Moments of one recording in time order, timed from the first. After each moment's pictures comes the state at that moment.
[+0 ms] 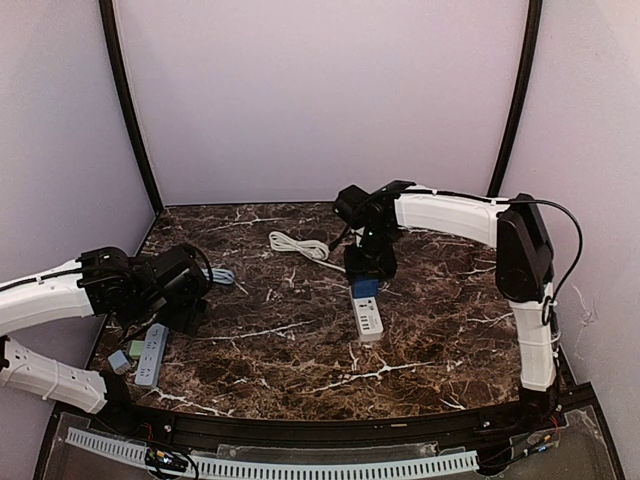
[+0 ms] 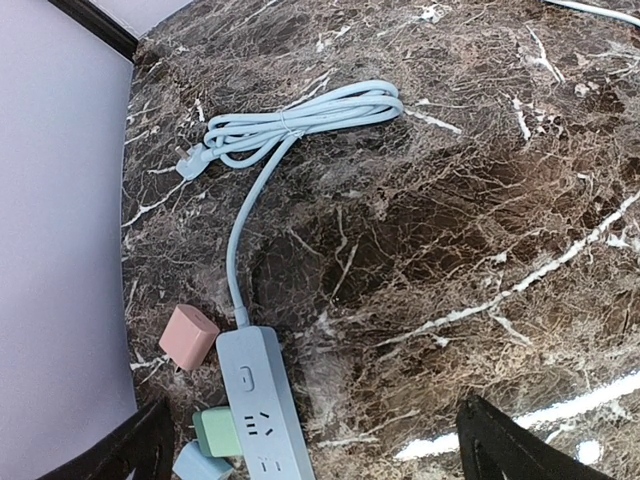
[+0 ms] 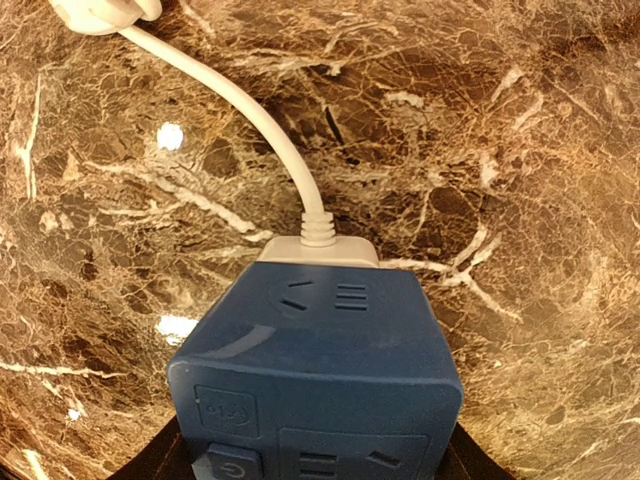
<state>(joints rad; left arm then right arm) -0.95 1.07 0.90 -1.09 -0.68 -0.57 0.77 2.15 1.85 -1.09 0.08 0.66</state>
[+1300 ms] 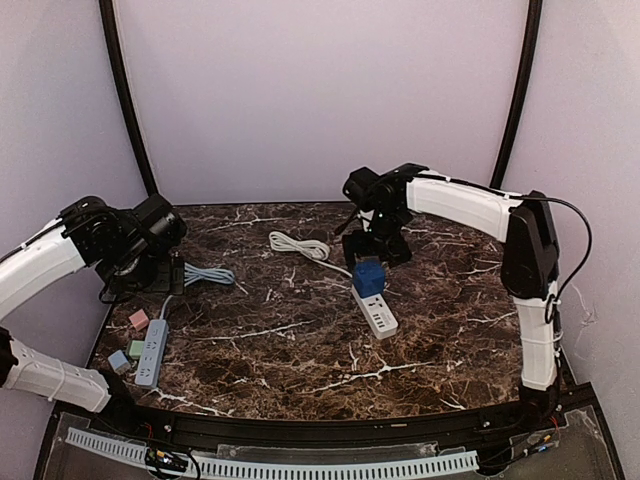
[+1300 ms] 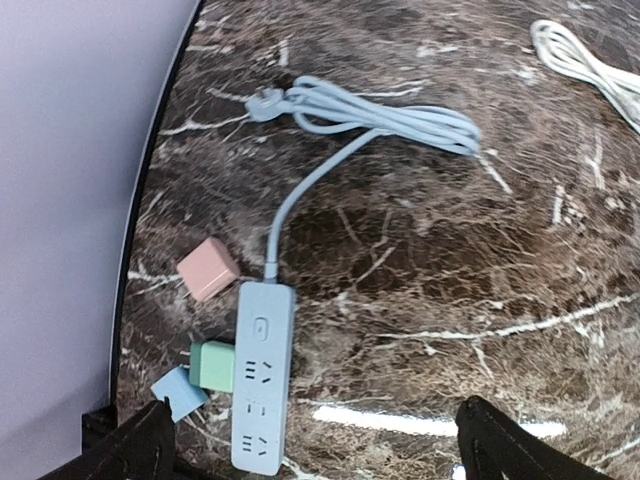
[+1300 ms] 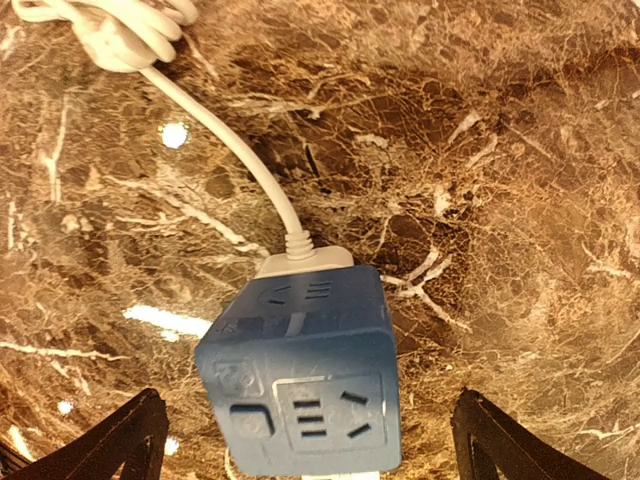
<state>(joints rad) -0.75 1.15 1.19 -1.34 -0.54 -0.81 0.72 2.13 1.93 -1.15 0.06 0.56</state>
